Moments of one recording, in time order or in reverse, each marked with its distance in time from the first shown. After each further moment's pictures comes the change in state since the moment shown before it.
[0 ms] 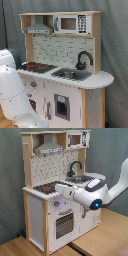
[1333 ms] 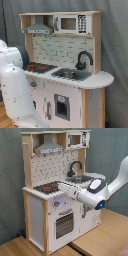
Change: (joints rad) arm -0.016 0.107 -0.049 -0.174 -0.300 0.135 0.253
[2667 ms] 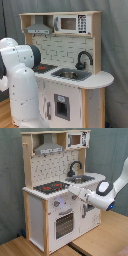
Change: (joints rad) arm -0.002 0.190 -0.016 -0.272 -0.227 0.010 0.228
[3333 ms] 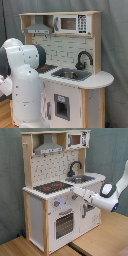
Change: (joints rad) arm -0.018 0.077 -0.005 -0.129 -0.053 -0.004 0.146
